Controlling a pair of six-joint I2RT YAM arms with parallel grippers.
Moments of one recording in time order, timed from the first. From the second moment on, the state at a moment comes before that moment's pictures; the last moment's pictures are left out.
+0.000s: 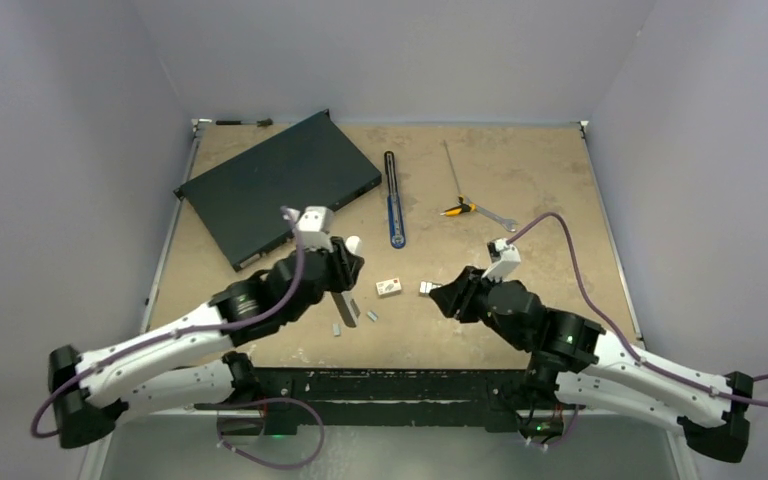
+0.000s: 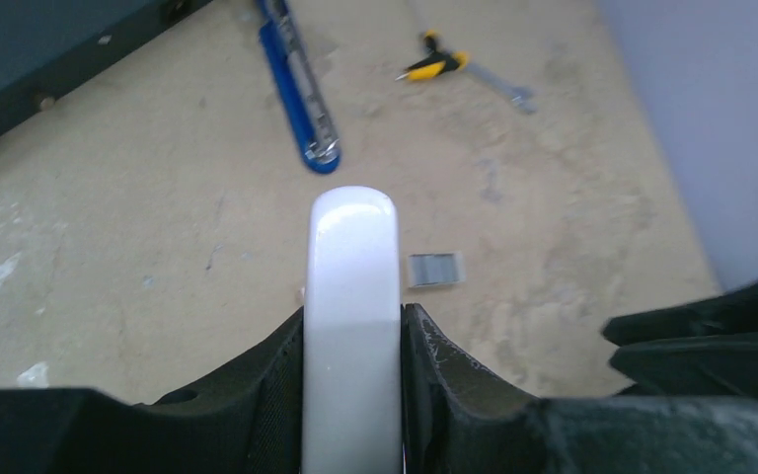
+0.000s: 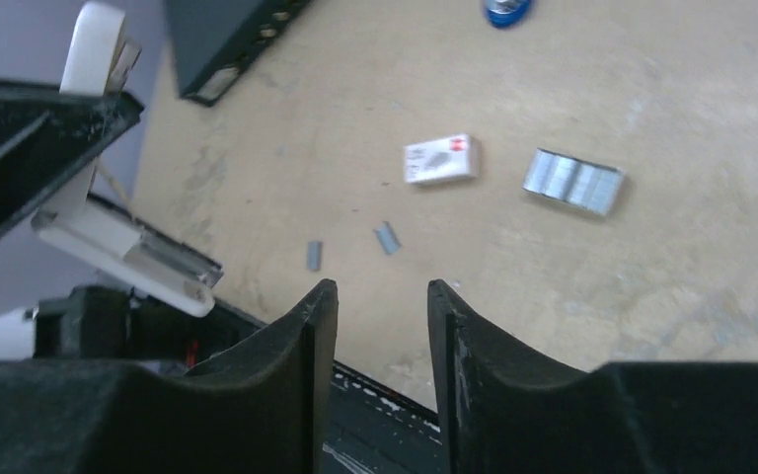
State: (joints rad) left arm -1.03 0.99 0.81 -0.38 -0.53 -0.70; right arm 1.11 0.63 0.58 -0.50 0.48 0.98
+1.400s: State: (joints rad) left arm -1.03 0.60 0.49 0.40 0.01 -0.57; right arm 1.11 0.99 0.67 0.26 -0.50 0.32
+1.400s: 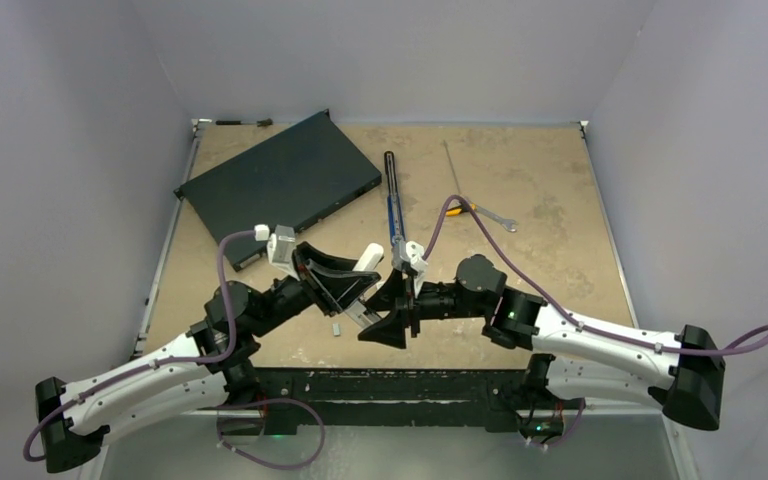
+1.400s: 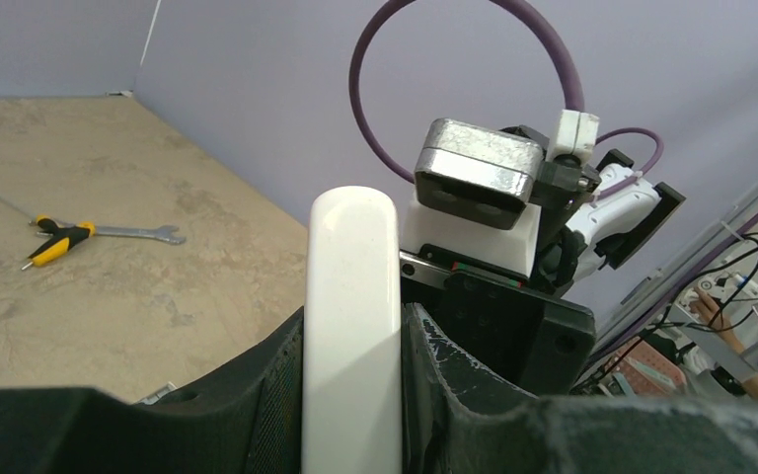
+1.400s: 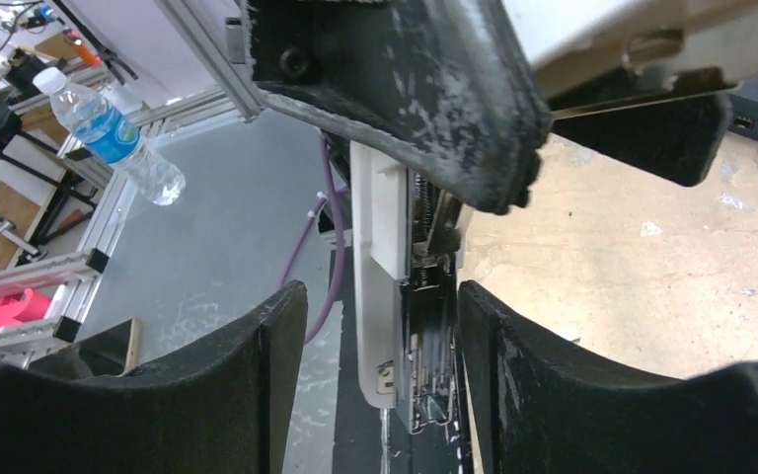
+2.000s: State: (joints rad) left arm -1.03 0.61 0.49 0.49 0.15 -0.57; right arm 1.11 0.95 0.67 0.26 -0.52 0.32
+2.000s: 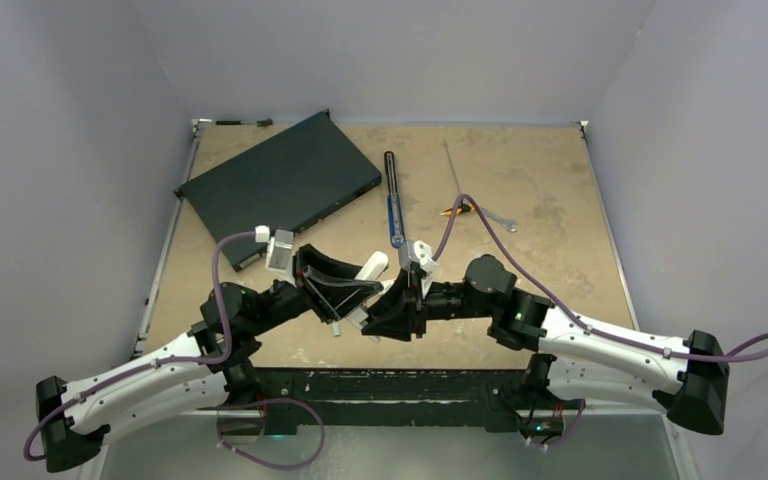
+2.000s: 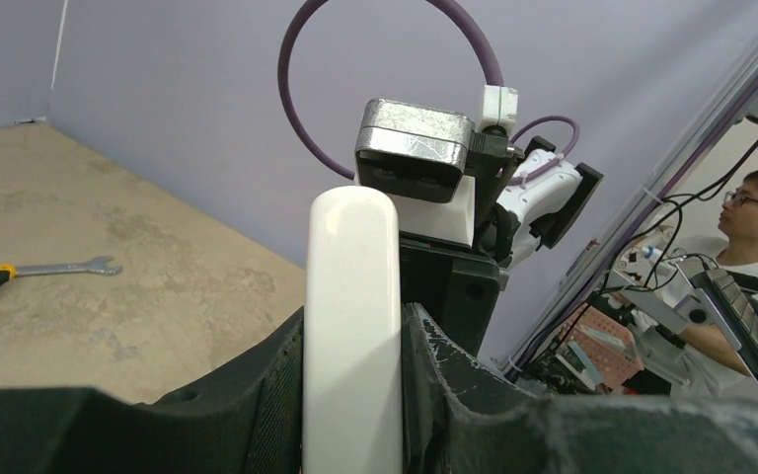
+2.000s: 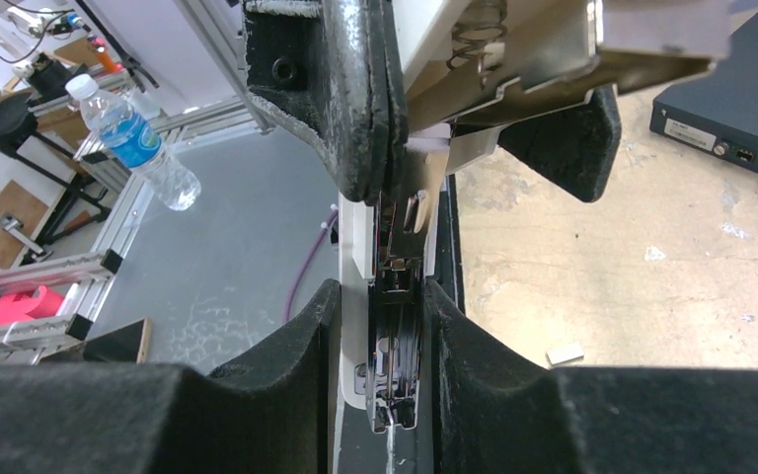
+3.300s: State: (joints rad) left arm -1.03 0.50 0.80 -0.22 -0.55 -0.62; right arm 1.02 1.10 0.86 -0.16 0.26 0.55
